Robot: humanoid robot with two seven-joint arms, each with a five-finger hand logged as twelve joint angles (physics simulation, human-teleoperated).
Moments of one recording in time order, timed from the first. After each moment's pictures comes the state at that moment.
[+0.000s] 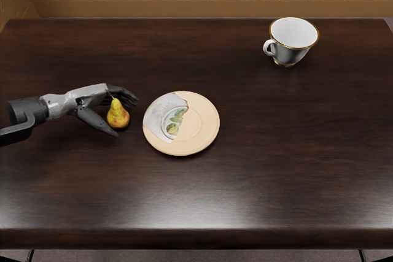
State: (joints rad) left arm -0.98 0.56 0.04 -0.75 0.74 -0.41 -0.61; right arm -0.07 0.00 -0.13 0.12 -0.08 0.05 -0.27
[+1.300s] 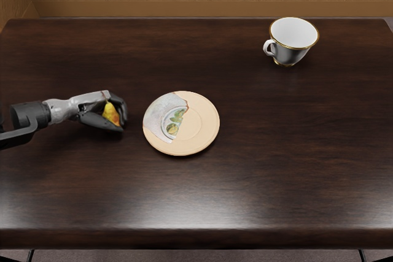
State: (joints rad) left arm -0.98 0.56 0.08 -0.75 0.77 -0.39 -0.61; right arm -0.07 0.00 -0.13 0.12 -0.08 0.05 -0.27
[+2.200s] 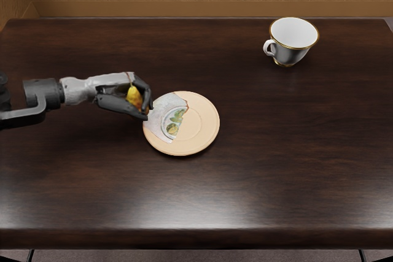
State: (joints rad) left arm -1.14 0.63 0.07 -1.04 0.78 -0.43 -0.61; right arm -0.07 0.00 -0.13 0.12 -0.08 0.05 -0.27
